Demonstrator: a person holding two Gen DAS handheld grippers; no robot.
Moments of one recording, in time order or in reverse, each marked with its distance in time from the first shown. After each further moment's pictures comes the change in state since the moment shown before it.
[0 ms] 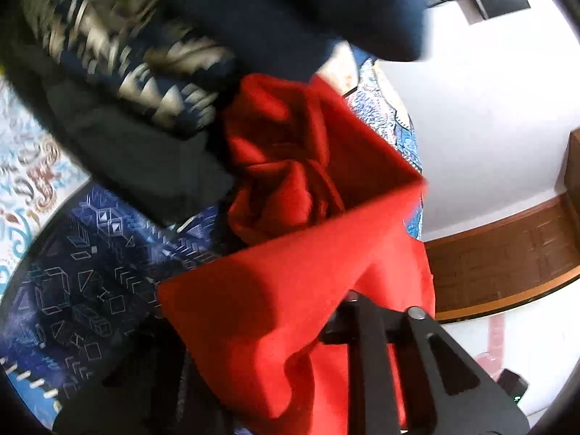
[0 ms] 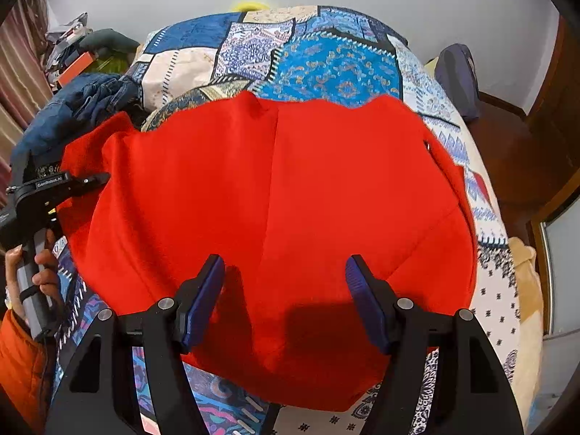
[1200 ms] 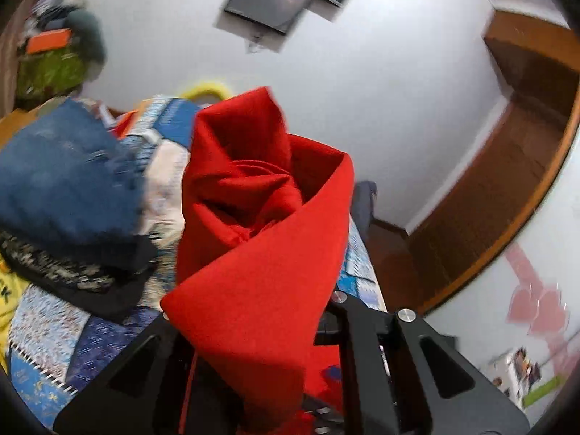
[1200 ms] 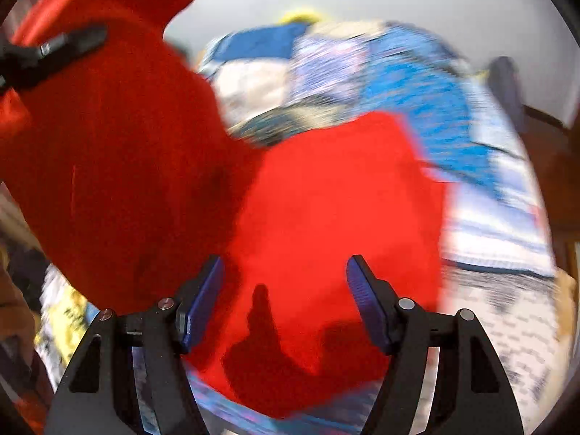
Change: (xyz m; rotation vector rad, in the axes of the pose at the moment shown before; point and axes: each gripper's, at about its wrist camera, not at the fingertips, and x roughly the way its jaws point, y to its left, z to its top) left arm -0.105 -0.201 -0.018 0.512 -0.205 -0.042; right arm -0.009 0.037 0.032 -0.016 -0.031 0.110
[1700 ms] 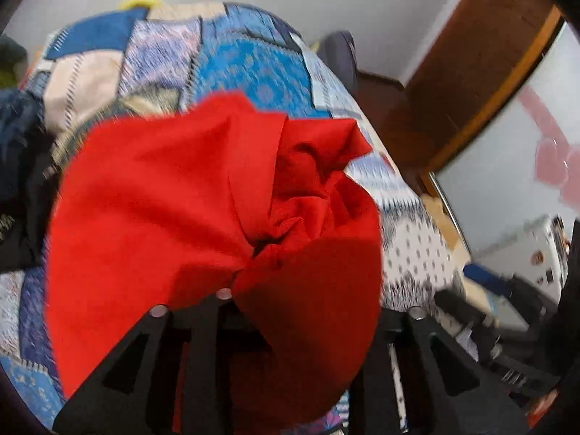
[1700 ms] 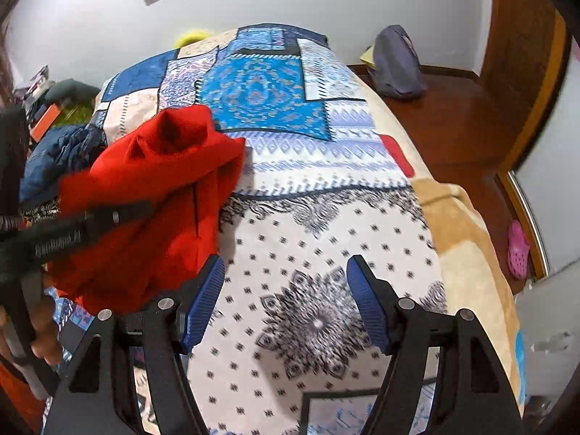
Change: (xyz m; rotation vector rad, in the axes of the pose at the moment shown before) left arm 0.121 -0.080 -0.146 0.263 0.510 0.019; right arm -0.075 -0.116 -0.071 0.219 -0.025 -0.198
